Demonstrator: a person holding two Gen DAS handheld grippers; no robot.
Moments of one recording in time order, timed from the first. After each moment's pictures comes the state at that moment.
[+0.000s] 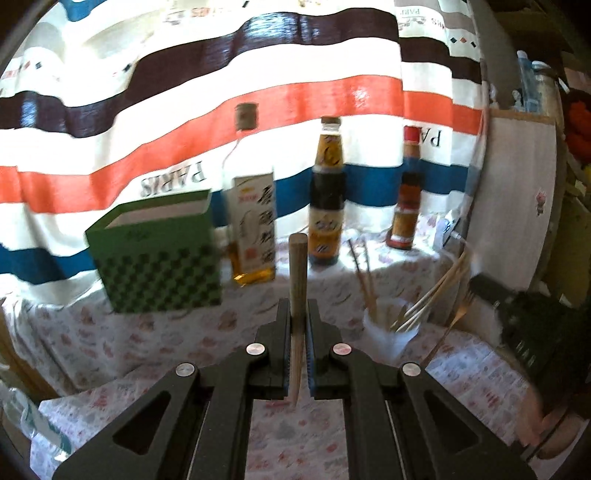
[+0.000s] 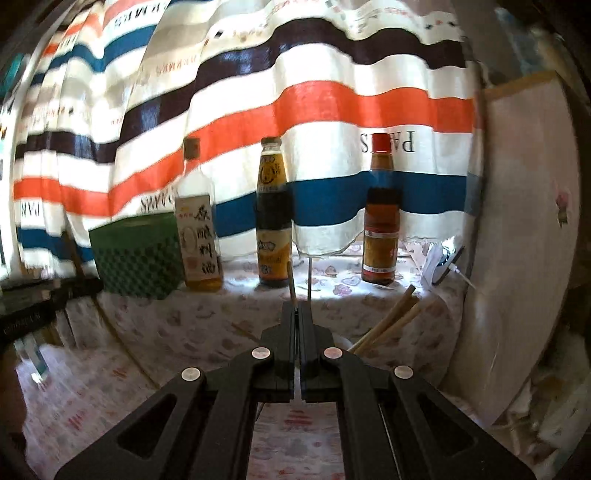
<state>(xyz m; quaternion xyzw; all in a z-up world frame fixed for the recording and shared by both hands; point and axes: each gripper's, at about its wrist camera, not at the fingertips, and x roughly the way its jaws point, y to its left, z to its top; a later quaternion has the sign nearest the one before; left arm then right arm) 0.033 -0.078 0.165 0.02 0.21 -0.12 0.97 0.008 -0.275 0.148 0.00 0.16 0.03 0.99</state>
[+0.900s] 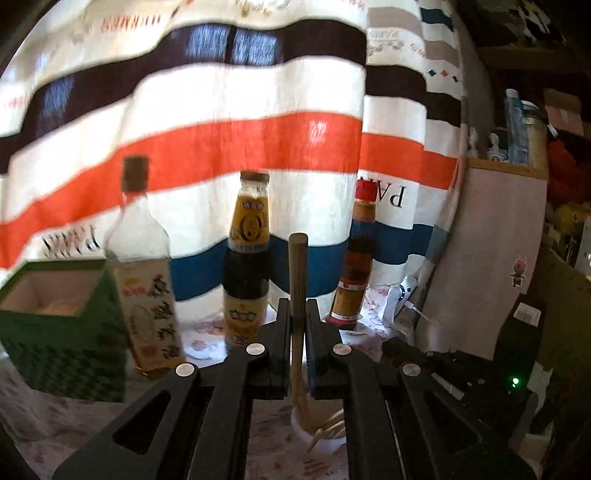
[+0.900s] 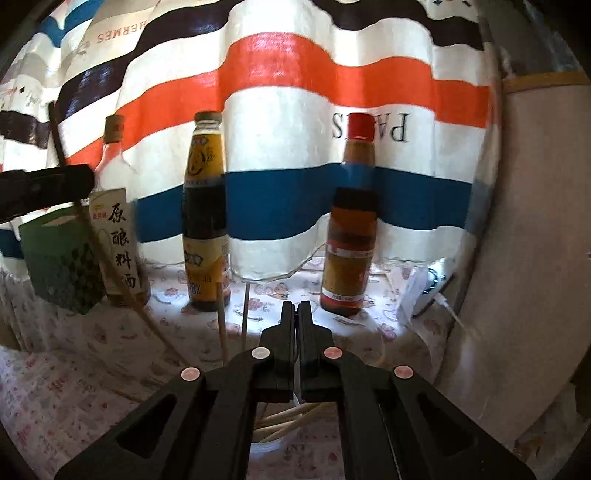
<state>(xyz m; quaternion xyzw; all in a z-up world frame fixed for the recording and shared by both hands) 0.120 -0.149 0.201 -0.03 0.15 -0.22 0.96 0.111 -0.318 0.147 -0.03 0.17 -0.01 0.98</state>
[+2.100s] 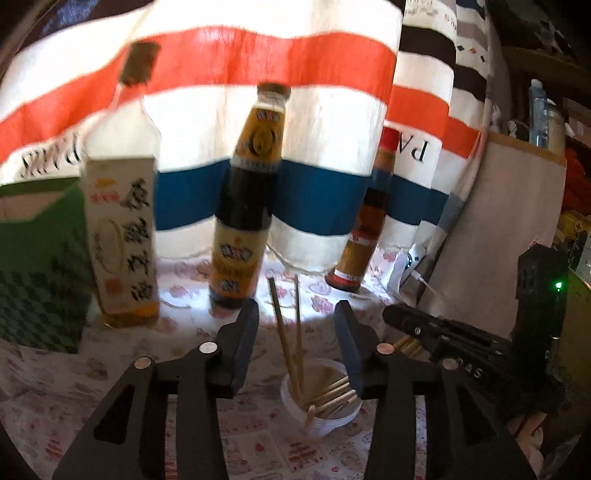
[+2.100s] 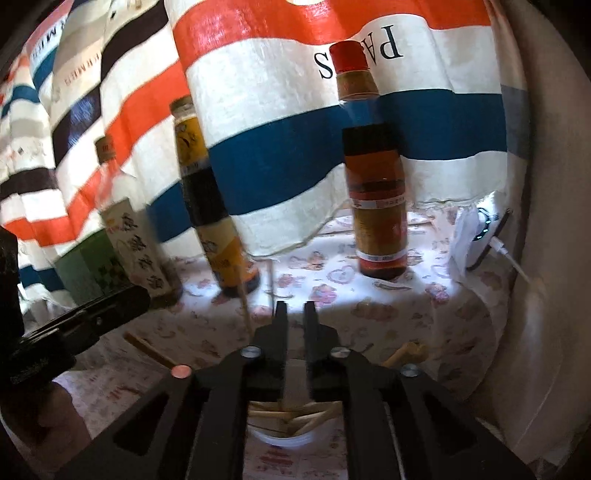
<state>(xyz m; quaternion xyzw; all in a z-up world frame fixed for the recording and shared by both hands) 0.140 -0.147 0.147 -0.07 0.21 -0.23 0.95 0.142 -0.362 0.131 0.10 0.23 0.10 0.96</state>
